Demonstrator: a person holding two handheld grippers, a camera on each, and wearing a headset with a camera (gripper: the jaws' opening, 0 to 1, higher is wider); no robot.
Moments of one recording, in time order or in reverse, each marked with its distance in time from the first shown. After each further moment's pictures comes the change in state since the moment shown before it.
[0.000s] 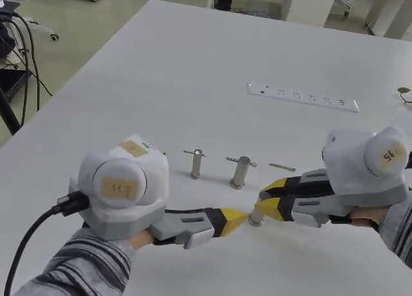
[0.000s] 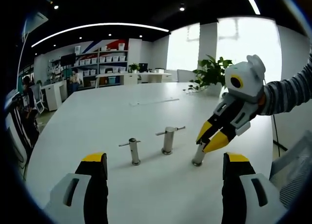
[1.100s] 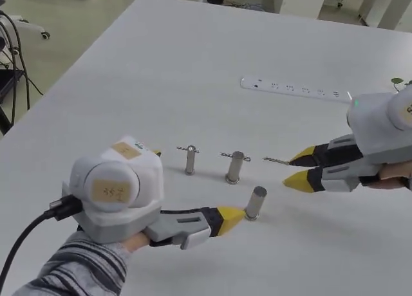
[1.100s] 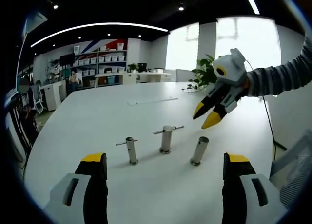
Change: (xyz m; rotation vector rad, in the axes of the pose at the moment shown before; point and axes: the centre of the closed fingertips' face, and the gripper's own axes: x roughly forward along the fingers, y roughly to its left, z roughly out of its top) left arm 0.002 -0.004 -0.002 0.001 0.000 -0.007; right arm -0.032 -0.071 -0.021 -0.001 0.124 -0.058
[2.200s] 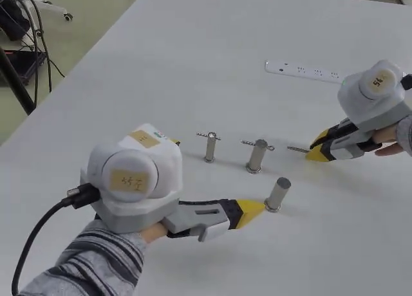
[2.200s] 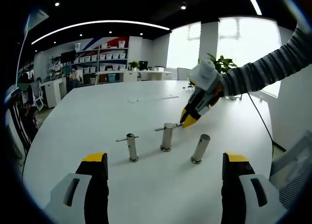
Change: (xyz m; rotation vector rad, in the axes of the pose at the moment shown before) left arm 0.003 0.001 -0.005 -0.019 0.014 0.001; right arm 0.044 -0.065 -0.034 -0.013 0.216 -0.028
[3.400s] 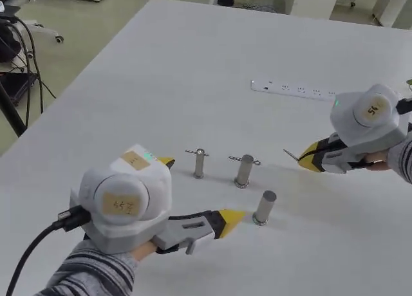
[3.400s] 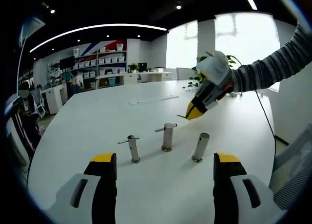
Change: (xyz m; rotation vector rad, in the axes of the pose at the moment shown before) left arm -0.005 -0.002 0.002 0.053 -0.005 0.017; right arm -0.036 0.020 0.014 -0.117 -0.098 -0.109
